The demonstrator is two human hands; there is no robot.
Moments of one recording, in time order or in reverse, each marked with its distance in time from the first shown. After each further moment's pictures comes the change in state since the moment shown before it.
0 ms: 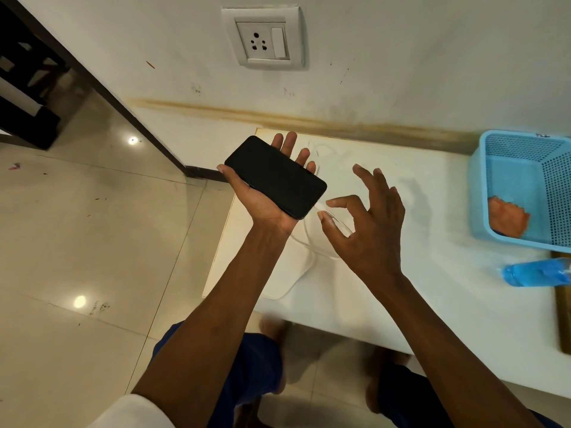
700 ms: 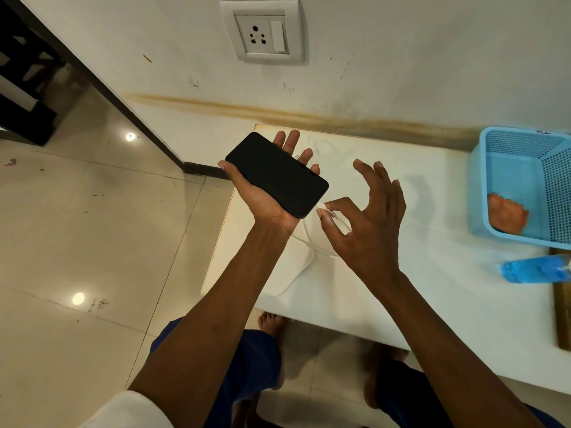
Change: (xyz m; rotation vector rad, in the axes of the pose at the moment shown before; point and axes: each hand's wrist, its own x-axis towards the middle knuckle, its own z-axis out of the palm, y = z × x) left_hand -0.006 -0.003 0.006 -0.002 0.013 -0.017; right_hand -0.001 0.001 0.004 -0.029 0.086 -0.068
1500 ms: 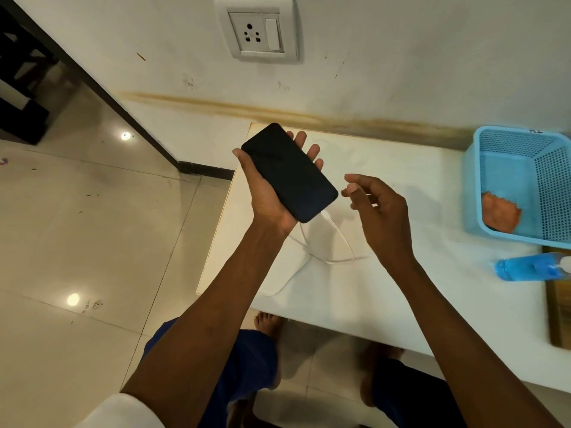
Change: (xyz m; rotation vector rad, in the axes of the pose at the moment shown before) left_hand 0.006 -0.005 0.000 0.105 0.004 -0.072; right_hand 0.017 0.016 -0.018 0.613 -0.192 0.563
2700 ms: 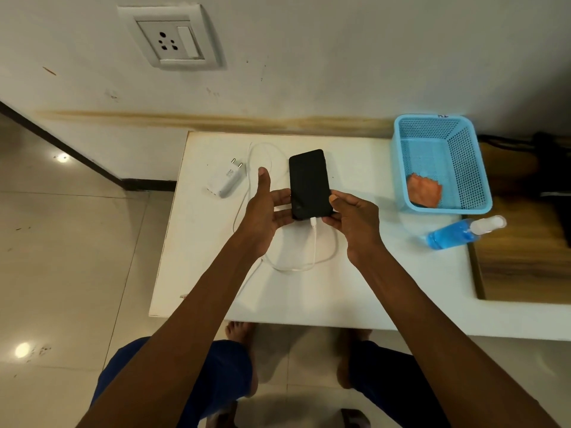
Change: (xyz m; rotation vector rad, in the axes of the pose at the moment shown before) left_hand -0.012 -0.054 0.020 0.813 0.261 -0.346; right_hand -0.005 0.031 -0.039 0.534 0.246 0.609
